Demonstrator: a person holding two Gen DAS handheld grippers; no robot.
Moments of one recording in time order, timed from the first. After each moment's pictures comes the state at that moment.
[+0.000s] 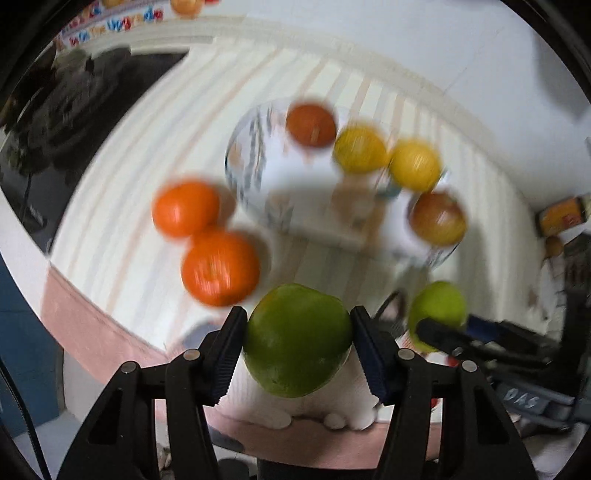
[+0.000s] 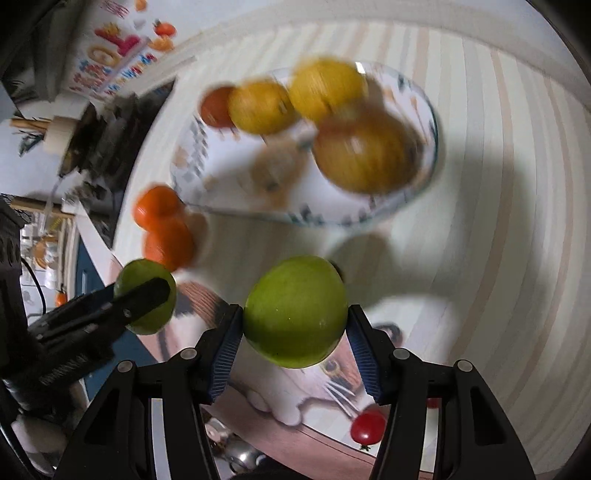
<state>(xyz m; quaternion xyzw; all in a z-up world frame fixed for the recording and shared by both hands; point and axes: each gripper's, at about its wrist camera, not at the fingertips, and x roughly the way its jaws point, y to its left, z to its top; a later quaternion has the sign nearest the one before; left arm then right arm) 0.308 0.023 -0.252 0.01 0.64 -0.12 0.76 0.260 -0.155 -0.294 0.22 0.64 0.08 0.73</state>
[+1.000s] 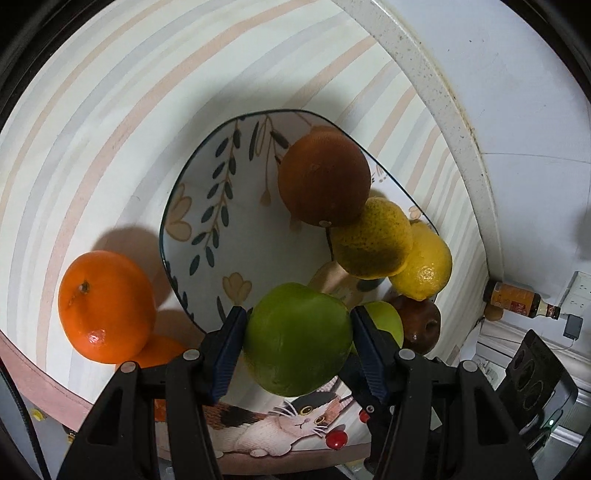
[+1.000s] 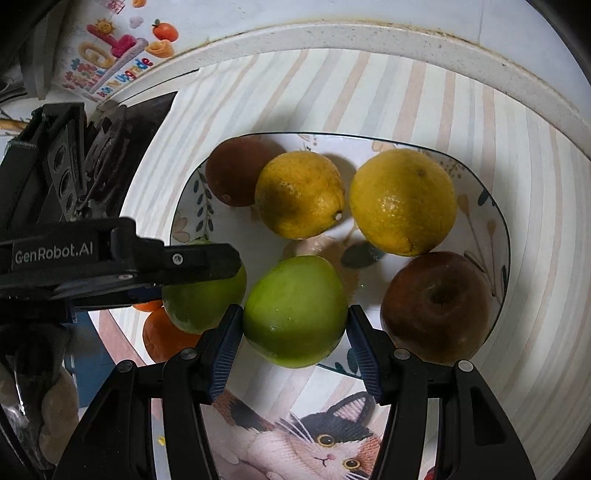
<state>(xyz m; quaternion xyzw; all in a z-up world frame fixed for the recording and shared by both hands) 0.426 0.027 -0.325 -0.17 0.76 -0.14 0.61 0.357 -0.118 -0.322 0.18 0.65 0.06 0.73</state>
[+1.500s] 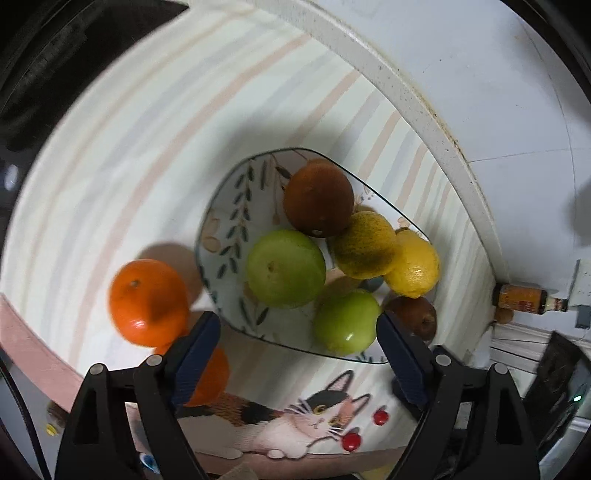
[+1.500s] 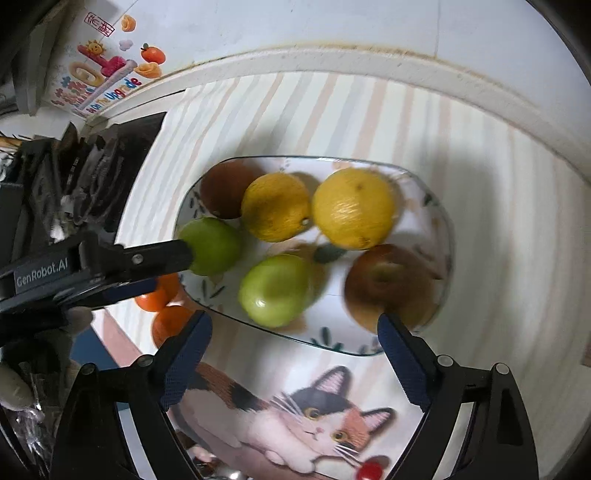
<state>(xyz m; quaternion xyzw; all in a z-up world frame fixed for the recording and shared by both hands) 0.415 0.040 -0.285 -0.13 0.72 -0.13 0.68 0.340 -0.142 -0.274 0.16 0.65 0.01 0.74</state>
